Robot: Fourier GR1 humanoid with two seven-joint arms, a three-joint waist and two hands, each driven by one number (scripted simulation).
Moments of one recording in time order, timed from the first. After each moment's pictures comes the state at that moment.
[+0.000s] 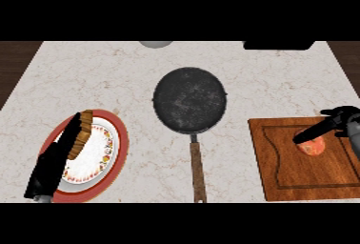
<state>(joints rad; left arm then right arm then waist) 0.08 0.38 -0.16 -1.59 0.00 0.17 0.12 -0.46 -0.67 0.24 -1.05 -0.15 0.11 1.11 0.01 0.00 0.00</state>
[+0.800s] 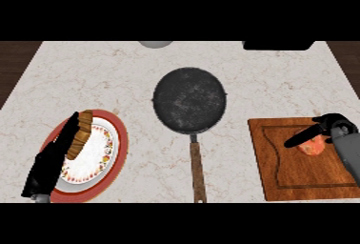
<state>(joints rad) 0.08 0.34 -0.10 -1.58 -0.05 0.11 0.11 -0.46 -0.56 0.19 -0.93 -0.02 0.11 1.06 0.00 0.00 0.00</state>
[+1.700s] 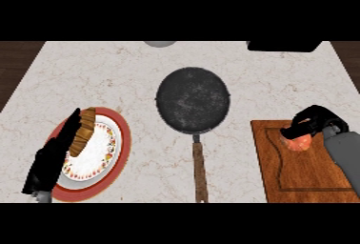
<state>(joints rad) 0.06 0.31 -0.07 -1.62 -0.09 0.07 0.15 -0.46 -0.55 0.24 -0.98 0.16 0.25 0.78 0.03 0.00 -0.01</state>
